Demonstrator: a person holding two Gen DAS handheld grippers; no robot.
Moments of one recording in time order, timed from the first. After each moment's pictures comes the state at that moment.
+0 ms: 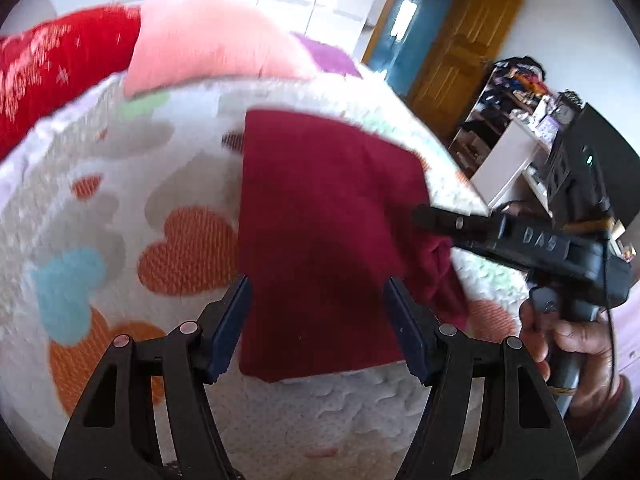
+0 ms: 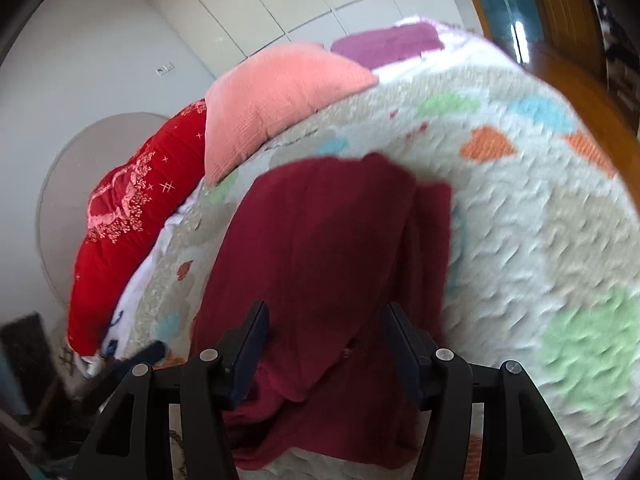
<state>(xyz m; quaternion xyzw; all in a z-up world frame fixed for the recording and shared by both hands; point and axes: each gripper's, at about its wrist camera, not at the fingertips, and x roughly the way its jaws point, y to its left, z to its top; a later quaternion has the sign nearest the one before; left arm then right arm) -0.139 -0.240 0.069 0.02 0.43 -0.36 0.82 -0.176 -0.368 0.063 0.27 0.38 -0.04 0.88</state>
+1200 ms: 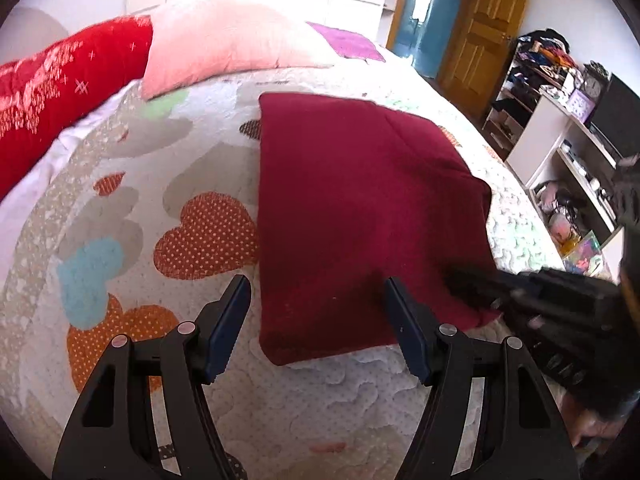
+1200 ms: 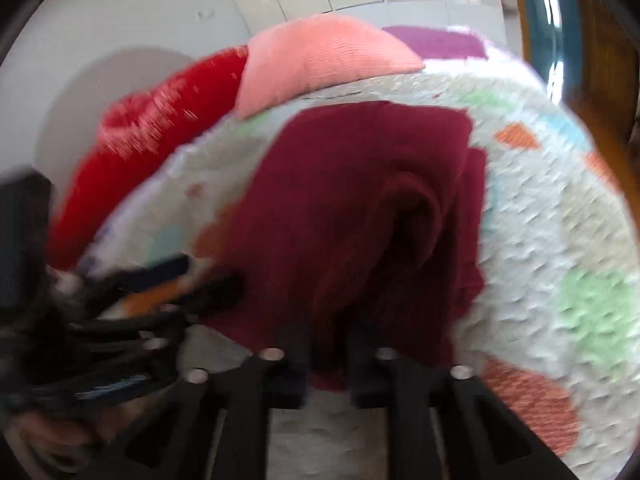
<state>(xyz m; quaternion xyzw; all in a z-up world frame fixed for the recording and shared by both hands) -0.153 -0.251 0.069 0.08 0.42 -0.31 0.85 -0.209 -0.298 0.055 0.13 0.42 -0.03 0.90</state>
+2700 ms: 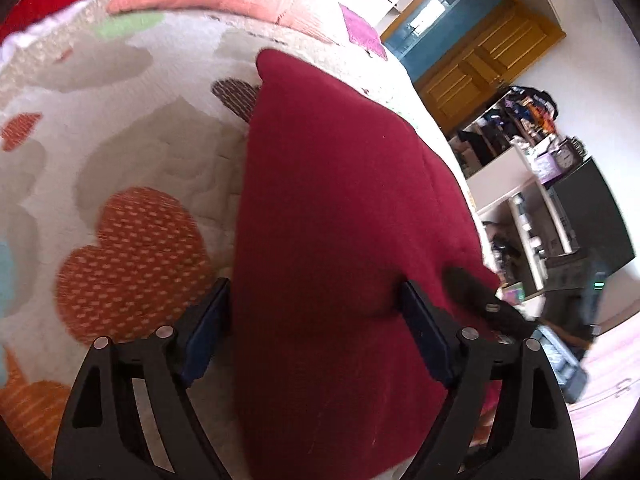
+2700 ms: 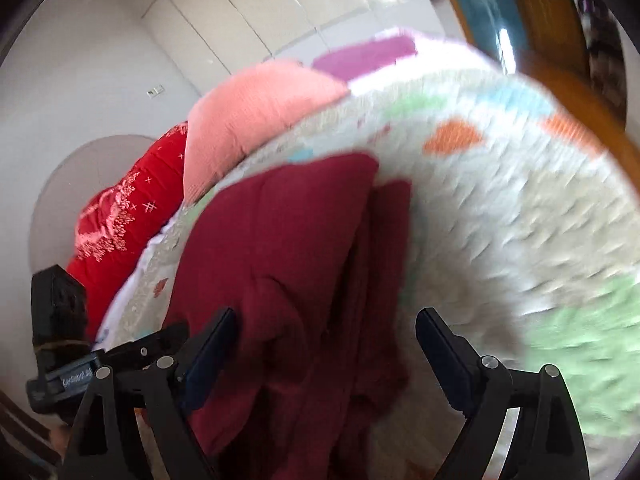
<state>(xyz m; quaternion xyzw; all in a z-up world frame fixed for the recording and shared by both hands) -0.066 -0.264 0.030 -0.09 0.52 -0.38 0.76 -0.176 -0.397 0.028 0.29 0.35 -0.06 0.89</state>
